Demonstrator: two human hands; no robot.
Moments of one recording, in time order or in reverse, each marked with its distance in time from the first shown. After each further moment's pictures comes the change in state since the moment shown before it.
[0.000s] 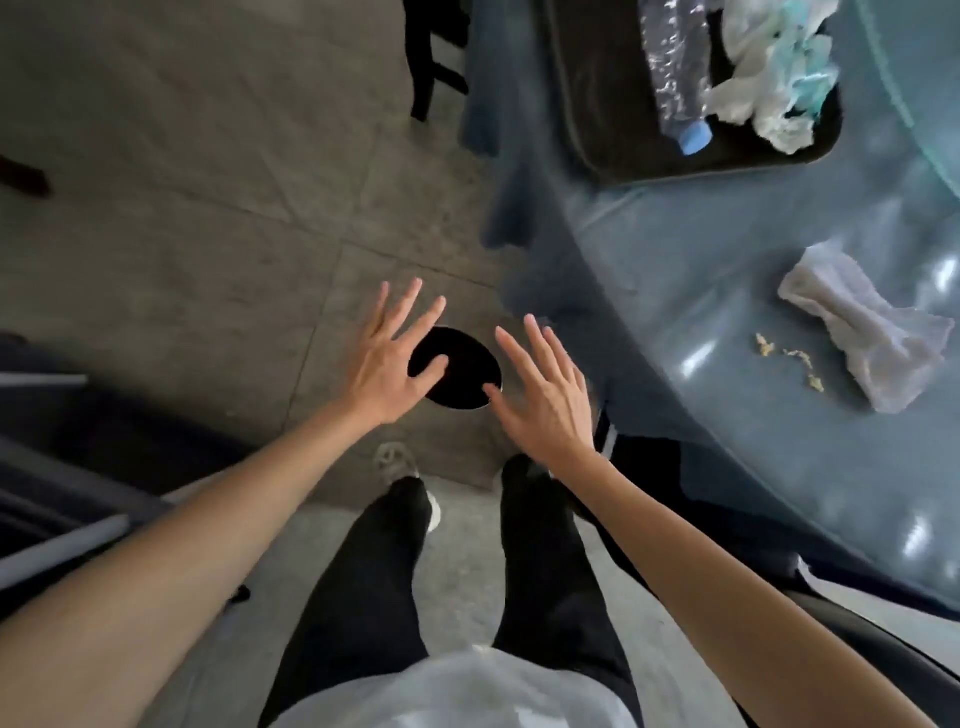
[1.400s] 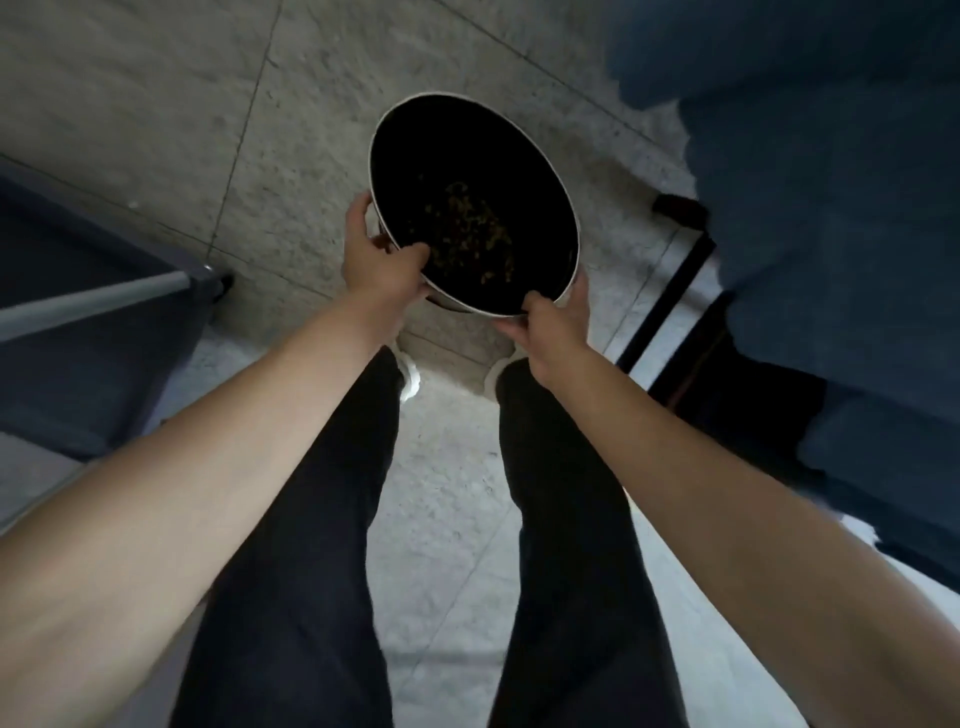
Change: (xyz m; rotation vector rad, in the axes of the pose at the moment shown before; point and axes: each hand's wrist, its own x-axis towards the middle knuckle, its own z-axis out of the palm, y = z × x) left_hand -0.004 -0.092 0.228 -1.304 0.268 -1.150; right_hand 0.007 0.080 0.213 1.194 -0.105 1.115
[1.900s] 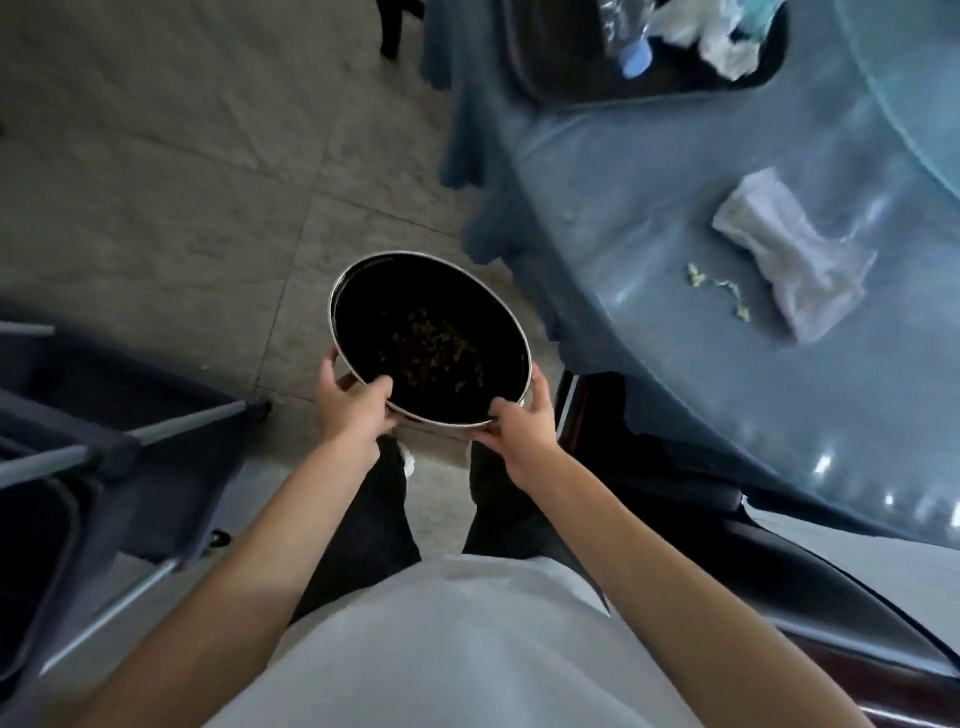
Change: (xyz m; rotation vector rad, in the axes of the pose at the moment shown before) left_hand -0.262 0.075 -0.017 0.030 0.114 0.049; right_hand -0.244 -0.080 -0.088 0.097 -0.075 -0.013
